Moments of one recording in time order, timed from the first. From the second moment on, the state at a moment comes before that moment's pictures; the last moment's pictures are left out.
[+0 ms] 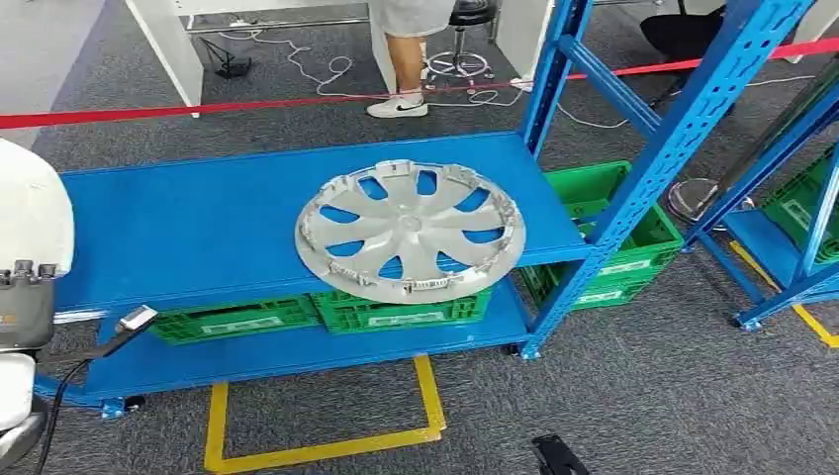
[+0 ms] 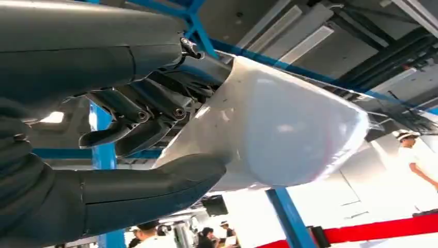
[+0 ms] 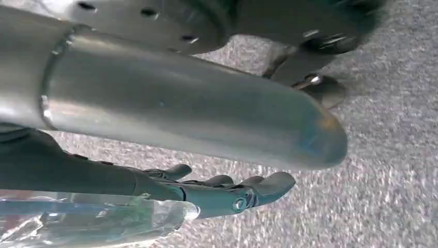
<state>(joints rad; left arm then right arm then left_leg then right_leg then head) -0.42 0.59 -0.87 -1.25 -1.49 0.35 0.65 -0.09 0.17 -1.19 -0.21 1.30 -0.05 -0.15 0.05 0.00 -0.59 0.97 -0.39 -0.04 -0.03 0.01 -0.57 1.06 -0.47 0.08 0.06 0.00</state>
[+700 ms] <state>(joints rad) -0.41 0.57 -0.86 -1.22 -1.49 0.35 0.65 -0.09 0.17 -1.19 -0.21 1.30 -0.05 -0.15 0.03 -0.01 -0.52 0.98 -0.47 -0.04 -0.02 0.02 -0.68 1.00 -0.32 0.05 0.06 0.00</state>
